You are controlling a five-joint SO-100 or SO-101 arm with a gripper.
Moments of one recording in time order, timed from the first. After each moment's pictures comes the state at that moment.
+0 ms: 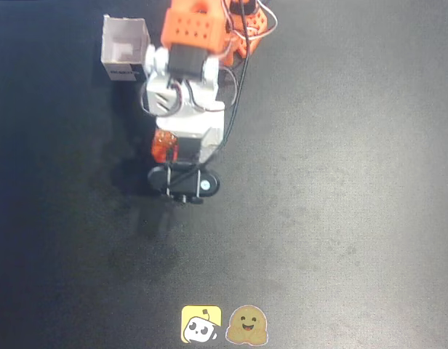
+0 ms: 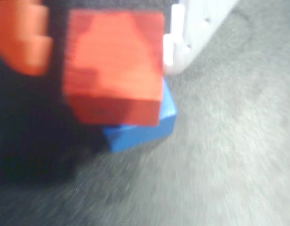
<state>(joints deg) 7.6 119.7 129.2 65.0 82.1</state>
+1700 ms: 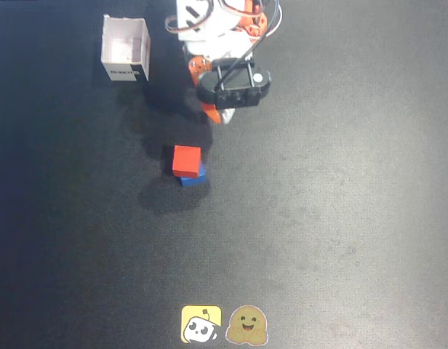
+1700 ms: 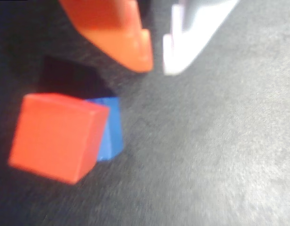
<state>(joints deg) -0.5 176.2 161.1 70.1 76.0</state>
